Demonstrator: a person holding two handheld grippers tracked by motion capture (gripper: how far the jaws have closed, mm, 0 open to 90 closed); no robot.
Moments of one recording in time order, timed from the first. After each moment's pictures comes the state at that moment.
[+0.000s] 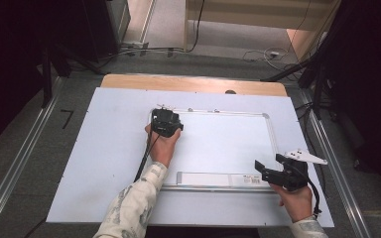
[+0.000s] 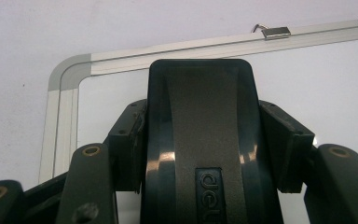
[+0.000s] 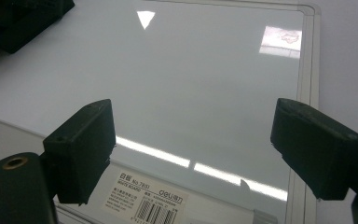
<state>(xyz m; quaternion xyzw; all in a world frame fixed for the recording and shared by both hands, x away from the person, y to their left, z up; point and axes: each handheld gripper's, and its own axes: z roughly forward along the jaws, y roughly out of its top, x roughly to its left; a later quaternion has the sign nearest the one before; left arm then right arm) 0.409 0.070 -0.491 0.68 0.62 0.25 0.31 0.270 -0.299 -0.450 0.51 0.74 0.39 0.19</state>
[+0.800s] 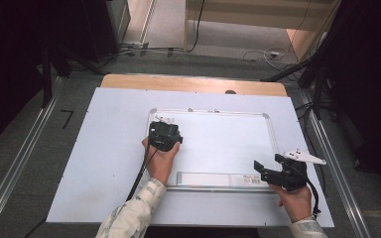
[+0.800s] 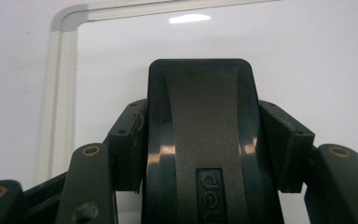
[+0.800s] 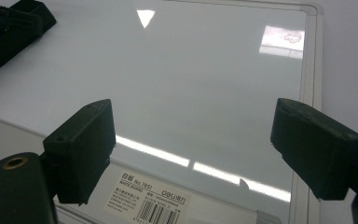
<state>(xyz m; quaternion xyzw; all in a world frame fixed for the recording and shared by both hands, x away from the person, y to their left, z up) 0.362 0.059 -0.492 0.69 0.61 0.25 0.31 0.271 -0.296 -0.451 0.51 0.74 0.39 0.19</state>
